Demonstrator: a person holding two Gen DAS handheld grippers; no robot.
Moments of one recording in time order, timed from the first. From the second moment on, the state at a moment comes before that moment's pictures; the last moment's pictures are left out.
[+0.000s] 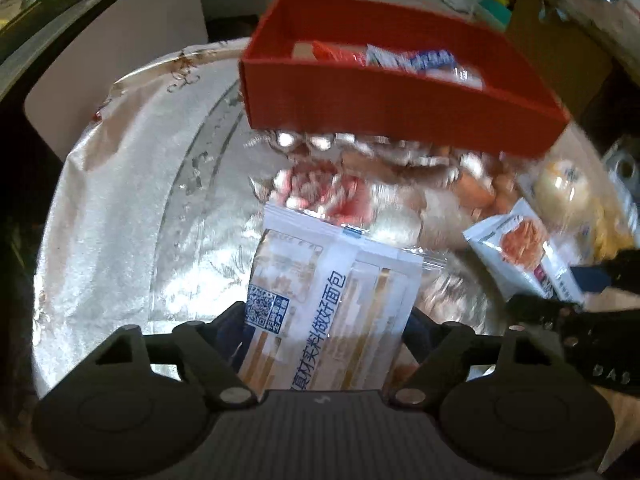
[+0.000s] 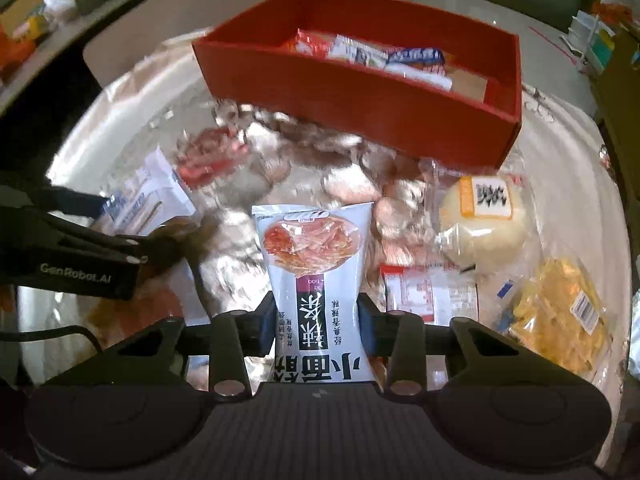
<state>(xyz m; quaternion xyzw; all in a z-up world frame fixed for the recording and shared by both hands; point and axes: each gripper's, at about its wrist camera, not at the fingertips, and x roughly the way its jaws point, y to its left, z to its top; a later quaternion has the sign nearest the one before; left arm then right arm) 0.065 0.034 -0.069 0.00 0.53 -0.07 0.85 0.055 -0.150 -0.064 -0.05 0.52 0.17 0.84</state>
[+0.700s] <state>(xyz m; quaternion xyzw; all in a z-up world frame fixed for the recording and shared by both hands) 0.089 0.041 -0.007 -0.10 0.44 -0.08 0.89 0.079 -0.174 0.011 0.02 0.42 0.17 0.89</state>
